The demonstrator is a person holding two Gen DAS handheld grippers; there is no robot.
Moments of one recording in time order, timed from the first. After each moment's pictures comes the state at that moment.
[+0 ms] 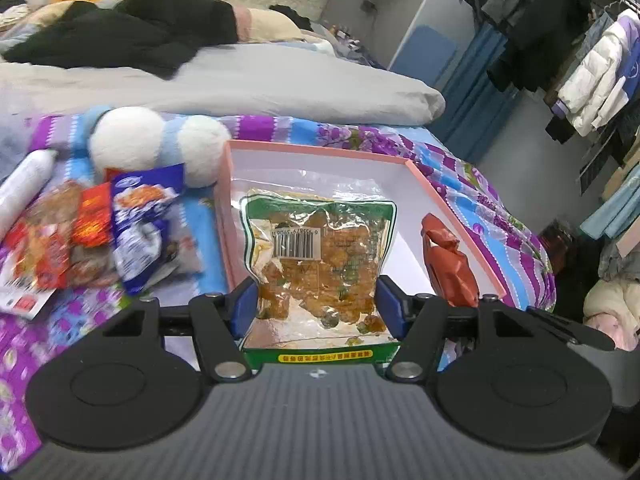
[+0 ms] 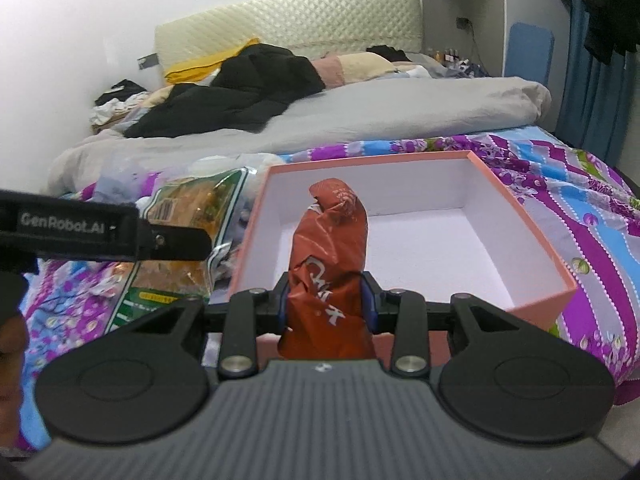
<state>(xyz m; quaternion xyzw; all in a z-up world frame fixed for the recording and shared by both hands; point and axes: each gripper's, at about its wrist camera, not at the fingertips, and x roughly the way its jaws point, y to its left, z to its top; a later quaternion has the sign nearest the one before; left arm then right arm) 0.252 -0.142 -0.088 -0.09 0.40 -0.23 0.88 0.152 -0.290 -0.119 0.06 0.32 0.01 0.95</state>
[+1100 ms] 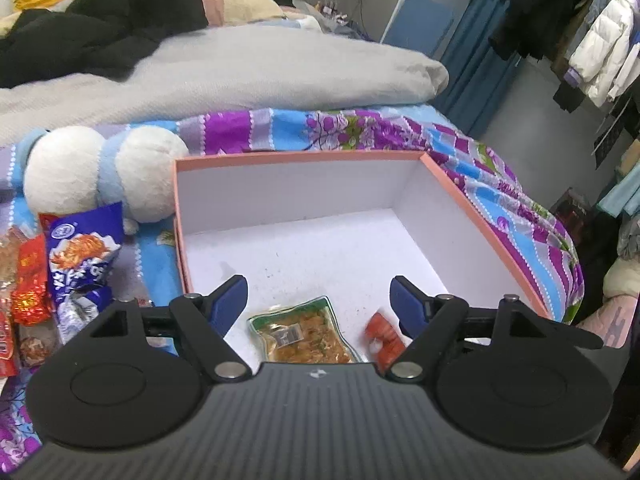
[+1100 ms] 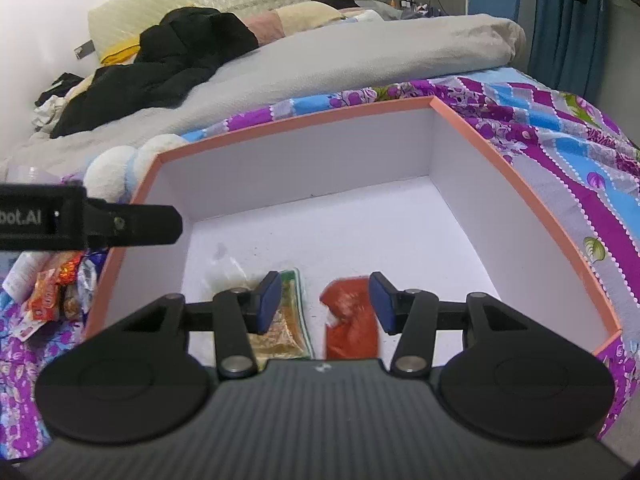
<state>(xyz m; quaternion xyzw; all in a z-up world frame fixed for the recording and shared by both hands) 0.356 -0.209 -0.127 -0.05 0.41 -0.24 0.88 0.251 -0.351 -0.176 0.10 0.38 -0.05 0.92</state>
